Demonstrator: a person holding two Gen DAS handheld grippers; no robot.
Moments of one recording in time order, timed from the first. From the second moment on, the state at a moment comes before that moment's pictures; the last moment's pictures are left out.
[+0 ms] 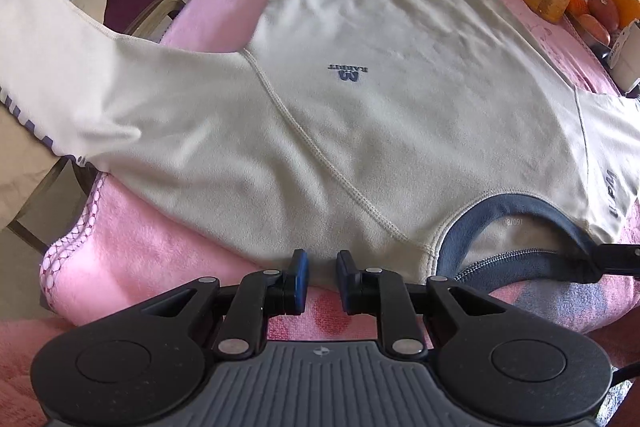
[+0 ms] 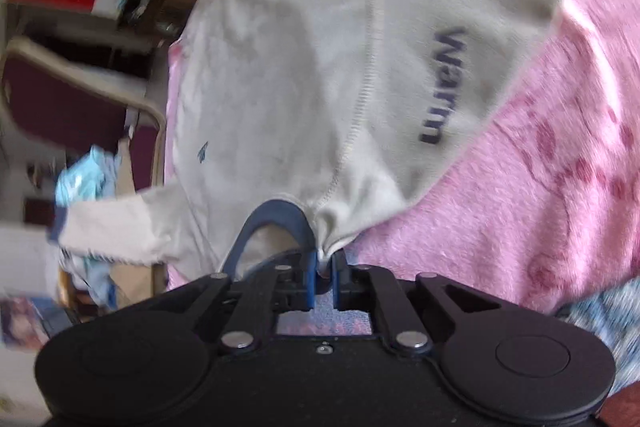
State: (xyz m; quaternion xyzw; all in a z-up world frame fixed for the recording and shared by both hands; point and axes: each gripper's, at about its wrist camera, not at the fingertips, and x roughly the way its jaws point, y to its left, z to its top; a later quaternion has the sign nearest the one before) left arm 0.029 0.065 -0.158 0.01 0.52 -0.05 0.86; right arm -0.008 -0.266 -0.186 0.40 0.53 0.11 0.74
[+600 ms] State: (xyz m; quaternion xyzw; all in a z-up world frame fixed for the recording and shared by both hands) left arm 0.015 0.067 -0.126 0.04 0.45 -0.07 0.89; right arm -0.021 -0.292 -0.156 0.35 0.46 0.05 0.82
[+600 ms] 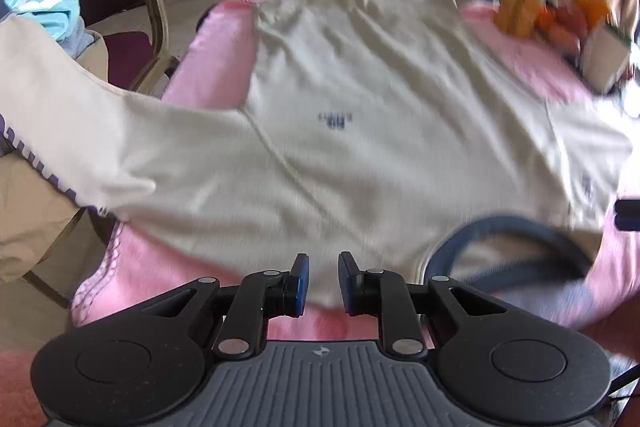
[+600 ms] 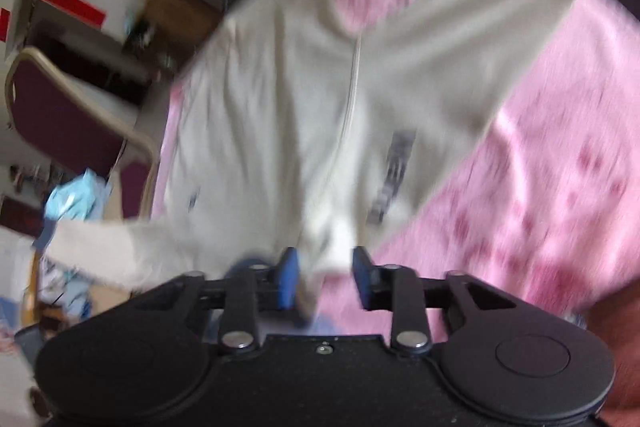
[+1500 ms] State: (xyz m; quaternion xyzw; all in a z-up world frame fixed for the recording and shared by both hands) left arm 0.012 0.023 -0.160 0.17 0.46 -0.10 0.87; right arm -0.005 -0.335 -0.187 0.40 0.41 -0.15 0.81
